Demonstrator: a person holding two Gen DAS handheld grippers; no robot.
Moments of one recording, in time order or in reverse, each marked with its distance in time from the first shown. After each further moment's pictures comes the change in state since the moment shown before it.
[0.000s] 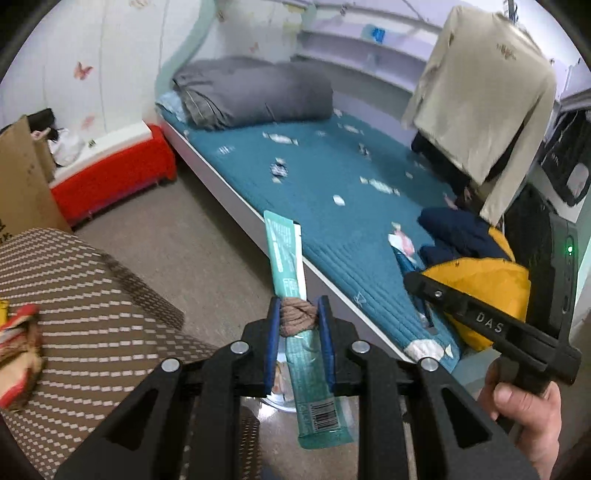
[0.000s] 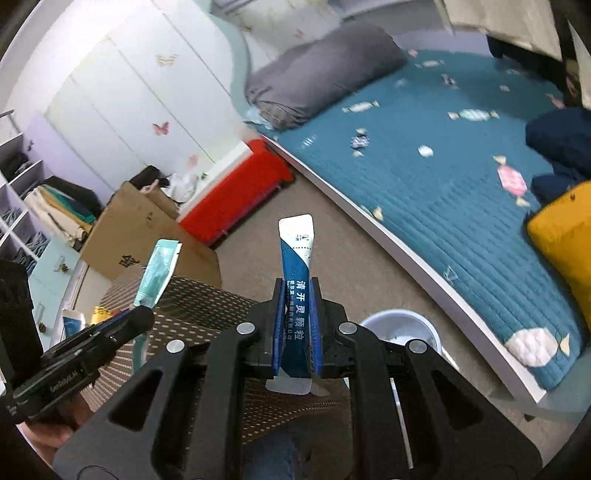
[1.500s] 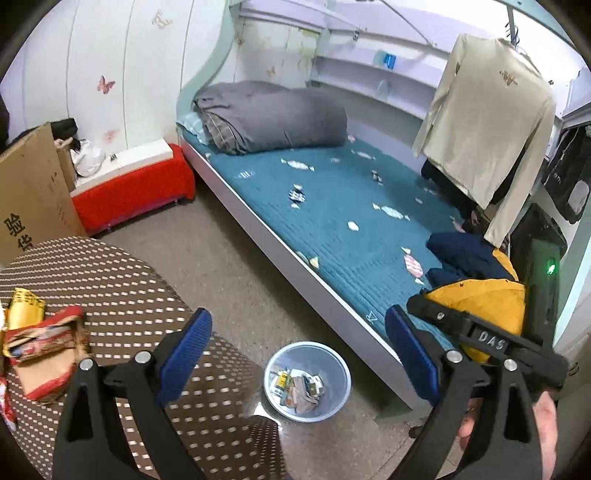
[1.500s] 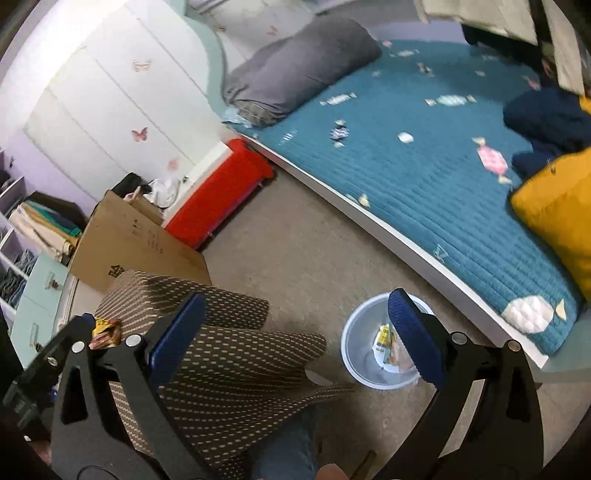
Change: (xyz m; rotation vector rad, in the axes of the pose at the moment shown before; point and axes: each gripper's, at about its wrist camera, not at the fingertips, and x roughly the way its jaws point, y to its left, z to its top) left arm -0.071 0.025 -0.004 -0.028 -0.128 0.058; right arm -0.017 0.027 -0.006 0.057 -0.004 -0.068
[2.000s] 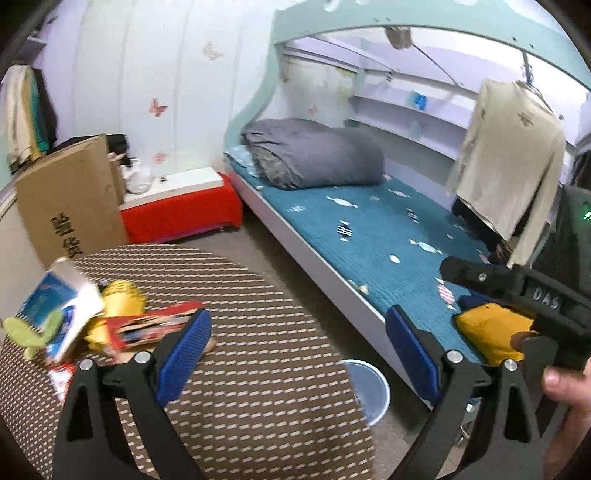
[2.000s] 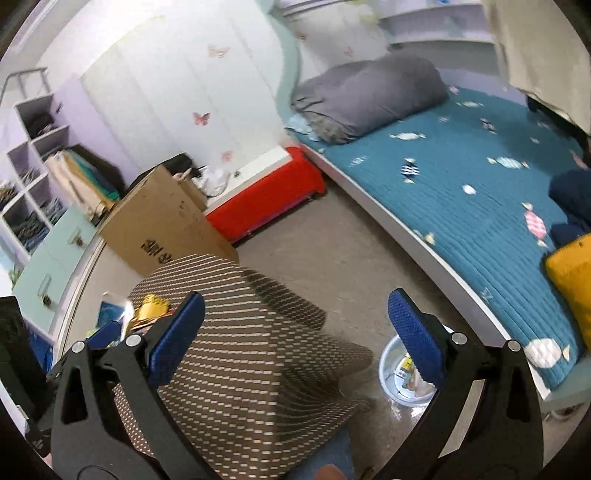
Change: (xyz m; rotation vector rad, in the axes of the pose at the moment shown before) left arm -0.092 0.092 -0.030 -0.060 -0.146 0.127; right arm -0.034 0.140 -0.018 -0.234 -0.053 0.091
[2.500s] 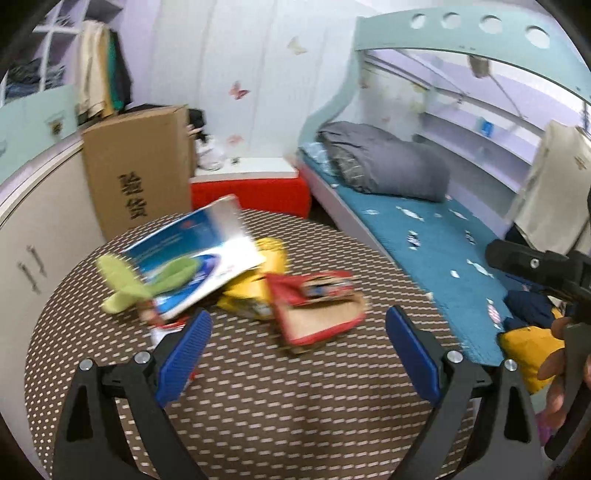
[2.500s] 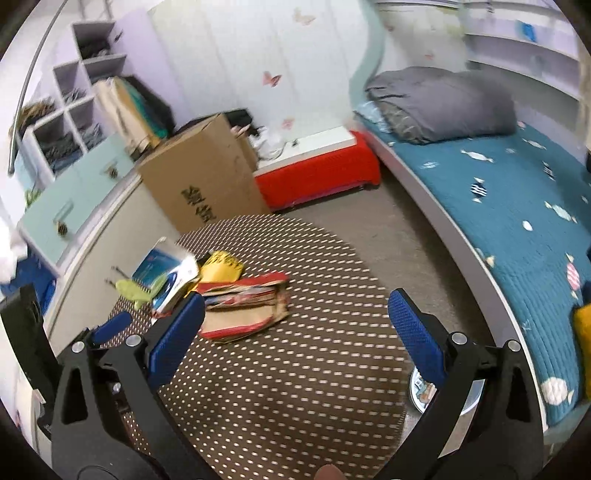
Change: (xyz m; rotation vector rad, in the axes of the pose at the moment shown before) left arm -0.038 0.140 -0.042 -0.176 0.008 0.180; right arm 0.044 0.142 -0.029 -0.258 0.098 0.091
